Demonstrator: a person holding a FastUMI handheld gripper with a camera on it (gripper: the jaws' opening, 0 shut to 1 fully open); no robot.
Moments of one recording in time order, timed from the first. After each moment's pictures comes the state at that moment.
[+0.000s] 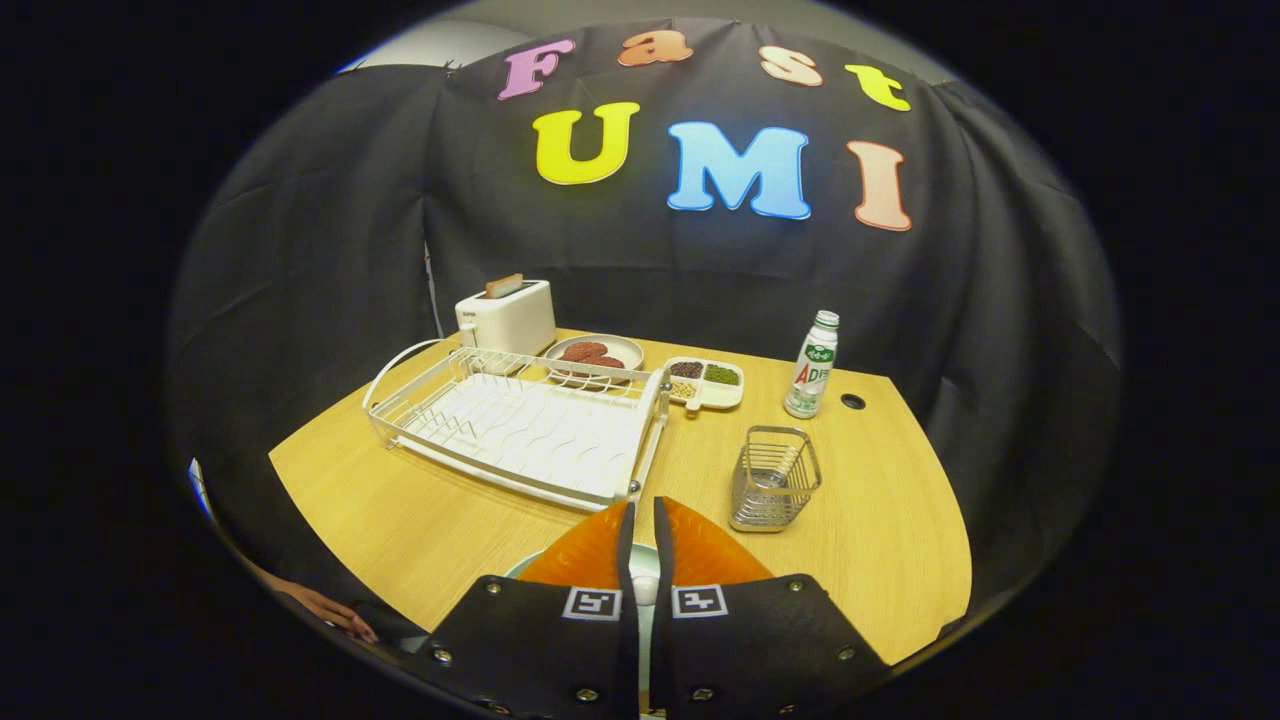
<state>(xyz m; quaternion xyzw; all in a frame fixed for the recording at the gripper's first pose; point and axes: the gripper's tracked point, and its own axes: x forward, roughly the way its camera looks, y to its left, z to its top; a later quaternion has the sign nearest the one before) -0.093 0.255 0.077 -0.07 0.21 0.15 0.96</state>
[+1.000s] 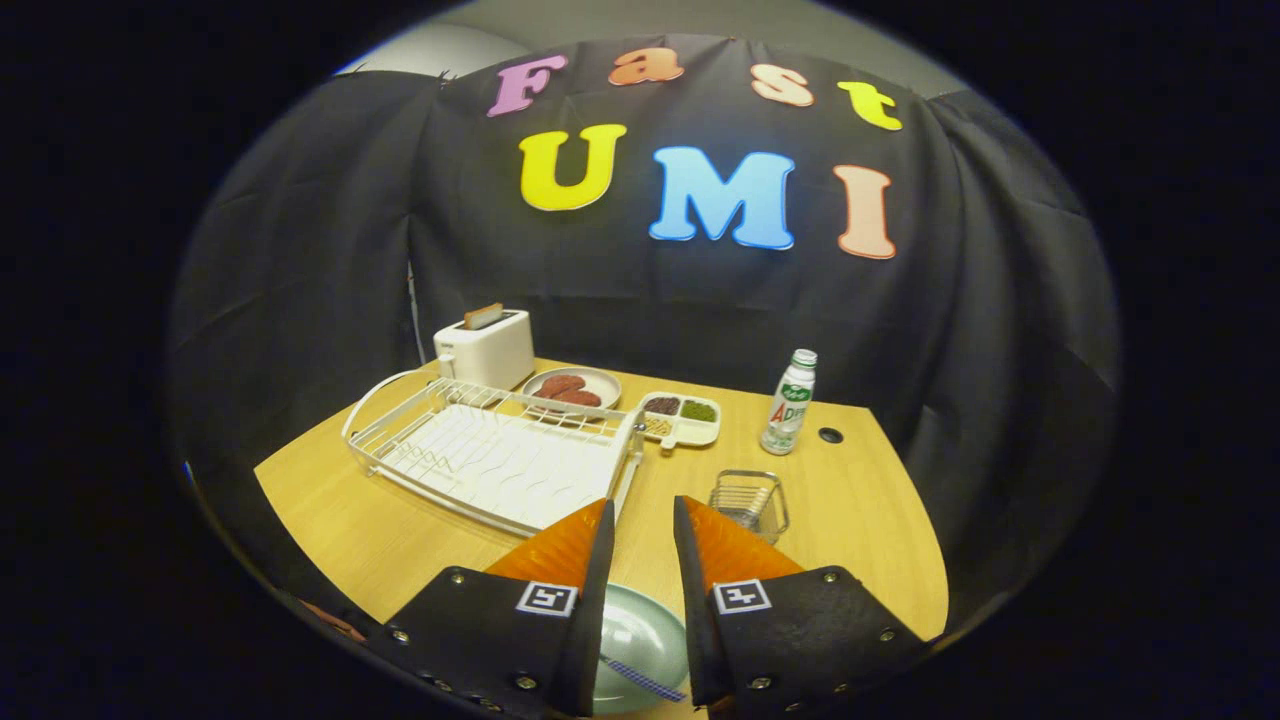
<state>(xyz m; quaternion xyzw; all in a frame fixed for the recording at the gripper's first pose) -0.070 0.209 0.129 -0.06 0.16 0.10 0.98</state>
